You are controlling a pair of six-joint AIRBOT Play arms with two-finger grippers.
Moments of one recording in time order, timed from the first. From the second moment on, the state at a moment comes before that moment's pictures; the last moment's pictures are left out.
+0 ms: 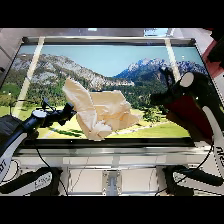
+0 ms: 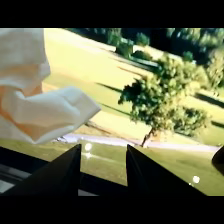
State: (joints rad) left arm 0.02 -1.22 0.55 0.58 -0.51 -1.54; right arm 0.08 -1.30 1.18 -1.33 1.27 1.42
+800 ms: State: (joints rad) left arm 0.02 -1.22 0.55 0.57 -0.52 -1.52; right arm -0.04 -1.47 0.86 -0.80 1.04 1.47
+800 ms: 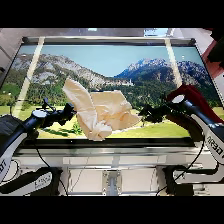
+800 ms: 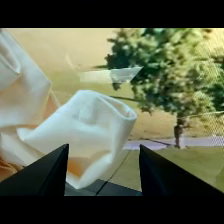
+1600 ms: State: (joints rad) left arm 0.02 -1.21 0.62 0.57 -0.52 -1.48; right arm -0.04 -1.49 0.88 -0.56 0.96 1.30
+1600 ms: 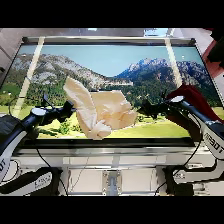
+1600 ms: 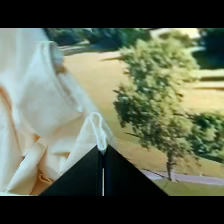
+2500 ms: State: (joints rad) left arm 0.25 -0.71 1.53 0.71 -1.21 -1.26; right arm -0.28 -0.44 1.50 -0.95 1.06 1.40
